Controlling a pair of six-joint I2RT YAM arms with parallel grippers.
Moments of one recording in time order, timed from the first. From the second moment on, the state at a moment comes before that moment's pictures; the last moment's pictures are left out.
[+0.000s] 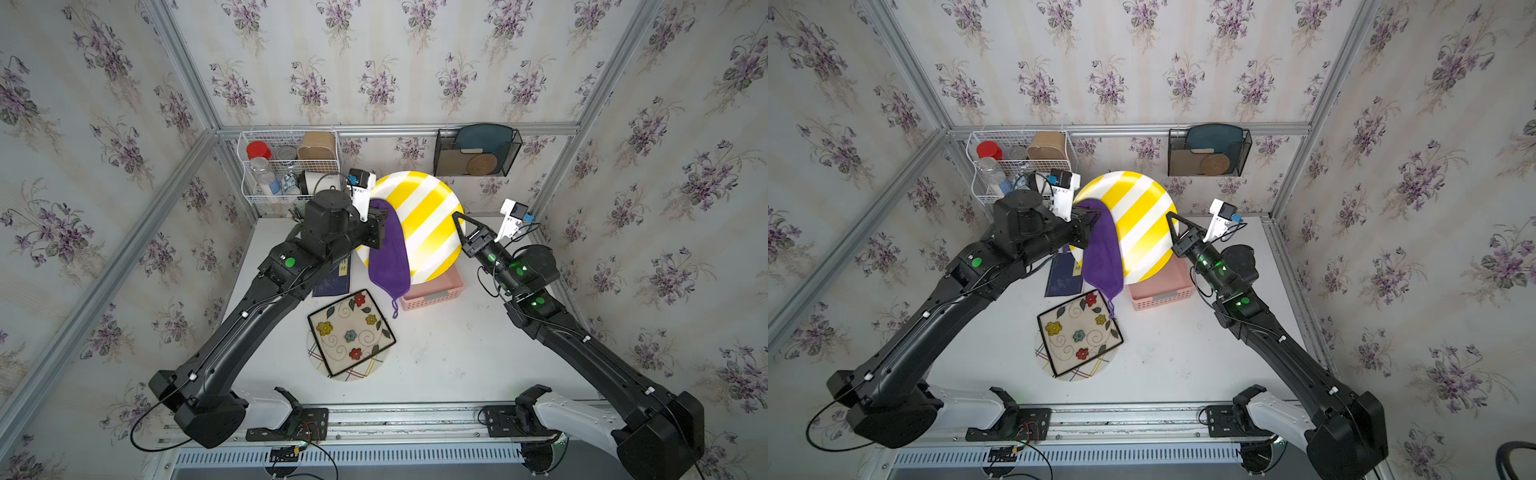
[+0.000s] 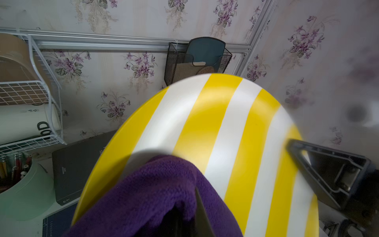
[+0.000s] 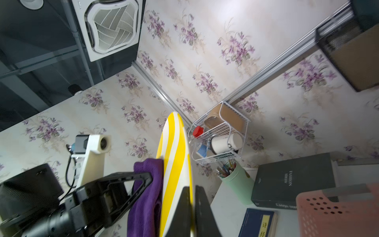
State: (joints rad) left arm -0.66 1.37 1.69 -0.61 0.00 -0.27; right arm 0.57 1.10 0.88 0.50 -0.19 0.83
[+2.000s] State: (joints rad) left arm -0.57 1.48 1.67 -0.53 0.32 -0.42; right arm 0.60 1.14 0.82 0.51 -0.28 0.91
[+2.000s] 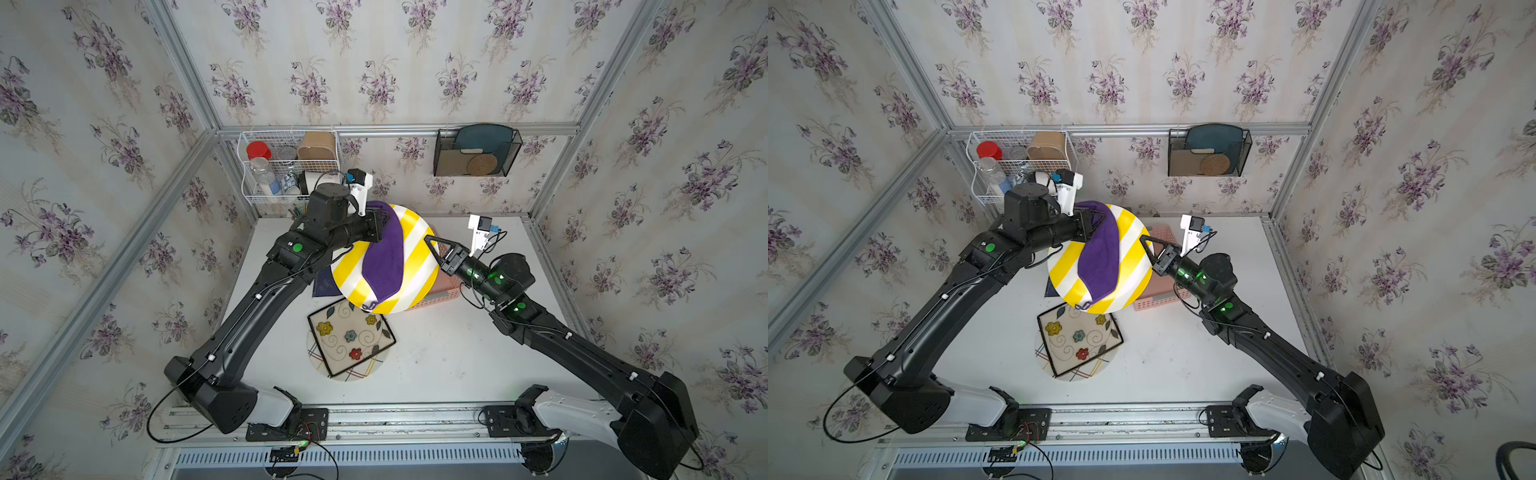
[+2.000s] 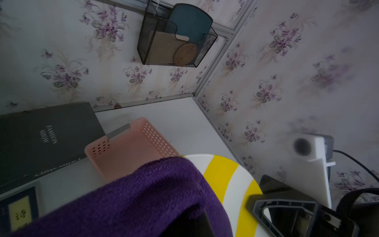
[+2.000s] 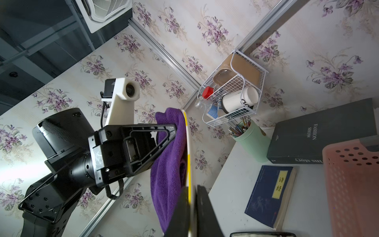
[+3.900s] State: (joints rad) left arm -0.36 1.44 1.24 0.93 0.76 -1.72; right arm 0.23 1.24 0.75 1.14 -0.54 1.46
